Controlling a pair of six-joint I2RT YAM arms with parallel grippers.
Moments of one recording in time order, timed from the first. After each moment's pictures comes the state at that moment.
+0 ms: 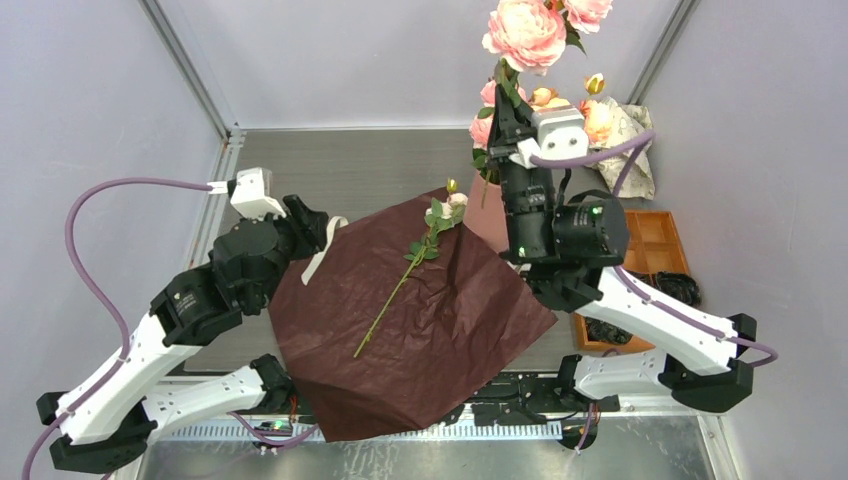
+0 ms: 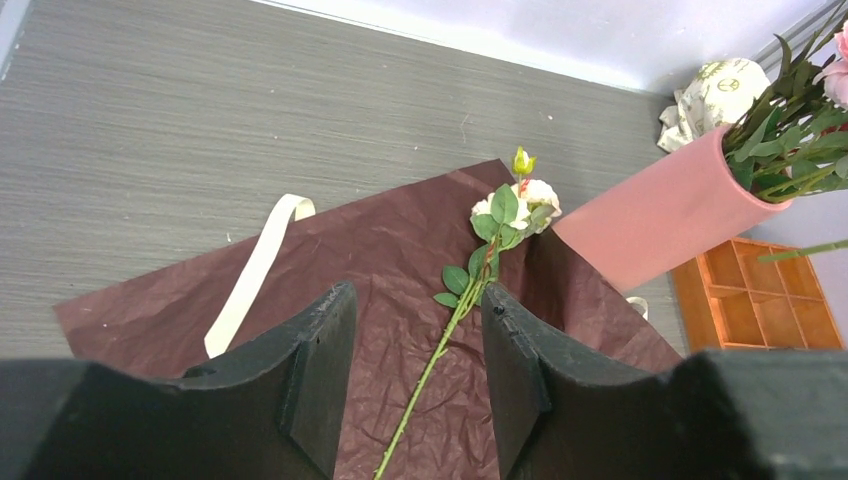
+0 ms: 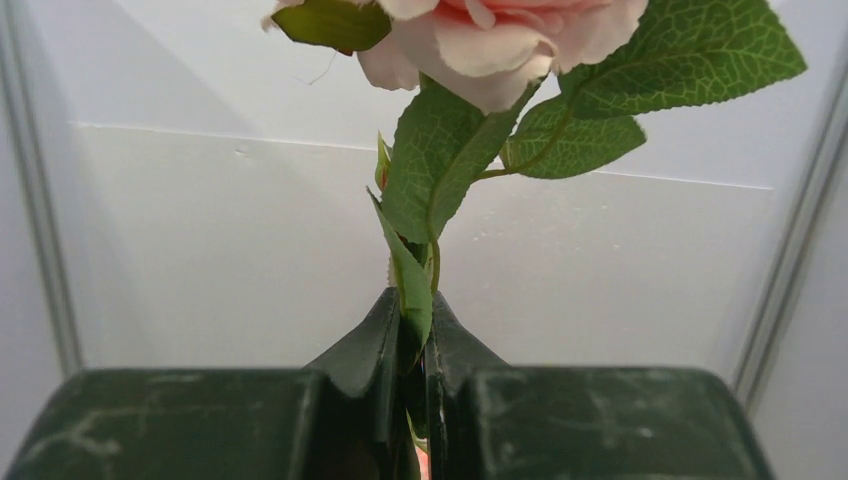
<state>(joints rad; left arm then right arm) -0.92 0.80 1.21 -0.72 -0.75 -0.58 1.16 1.15 1.42 0.64 0.78 -0.76</state>
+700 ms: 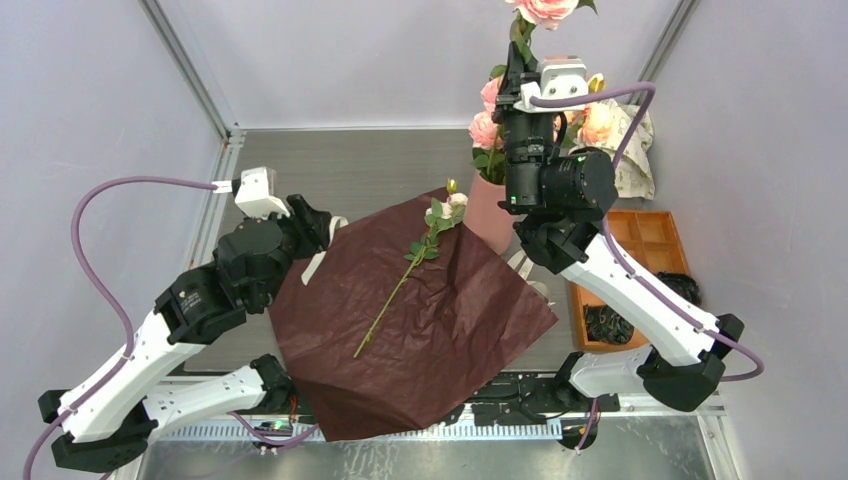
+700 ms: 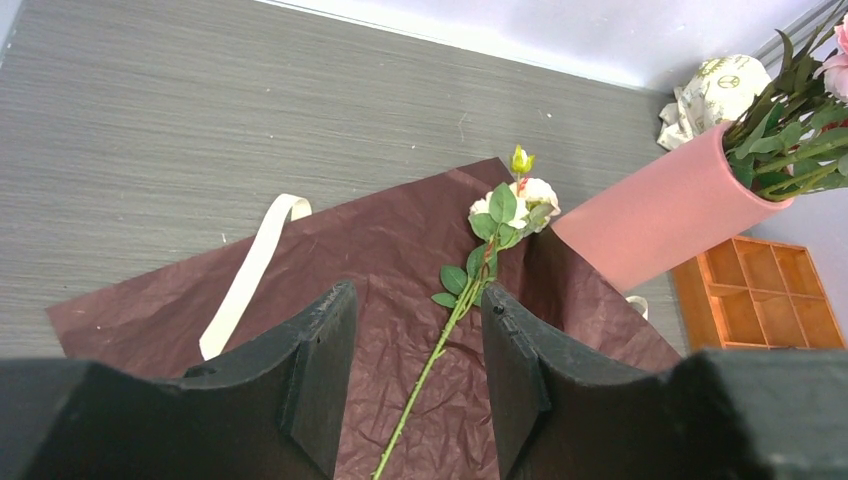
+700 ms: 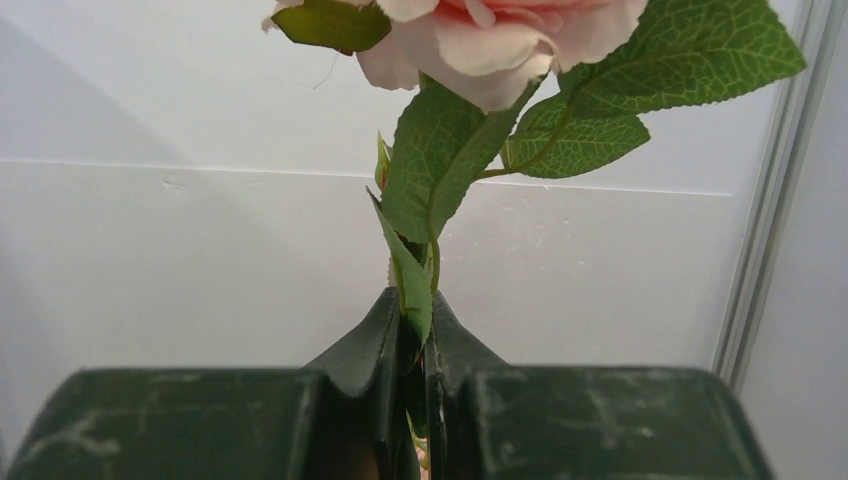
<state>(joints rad) -0.92 0.81 1.20 -0.70 -0.74 -0.57 0.88 1.28 1.53 0.59 0.67 -0.62</state>
